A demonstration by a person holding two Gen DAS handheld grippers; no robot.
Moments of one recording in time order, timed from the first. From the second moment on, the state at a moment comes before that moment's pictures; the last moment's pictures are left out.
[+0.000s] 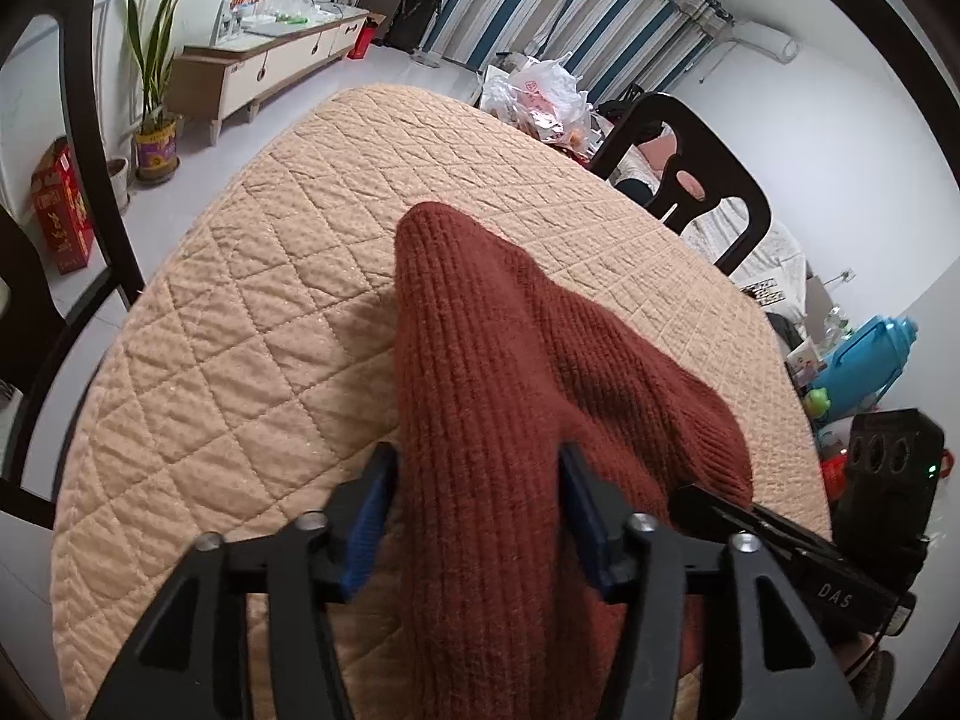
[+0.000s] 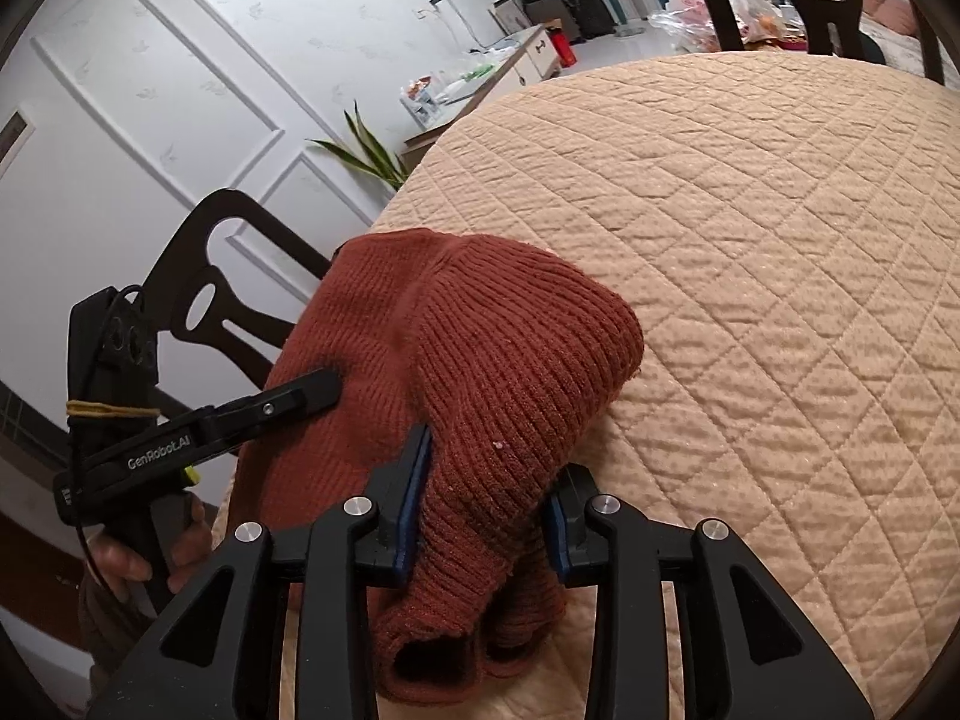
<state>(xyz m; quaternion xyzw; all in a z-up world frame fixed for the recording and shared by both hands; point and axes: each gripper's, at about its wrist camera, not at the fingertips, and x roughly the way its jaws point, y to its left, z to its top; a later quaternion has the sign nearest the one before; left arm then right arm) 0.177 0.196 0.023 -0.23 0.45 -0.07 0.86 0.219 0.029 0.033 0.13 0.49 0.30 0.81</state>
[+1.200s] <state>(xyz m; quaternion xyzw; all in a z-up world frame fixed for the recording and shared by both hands) 0.040 0.146 0.019 -0.07 0.43 0.03 0.90 0.084 0.019 0.041 -0.04 0.43 0.17 0.89</state>
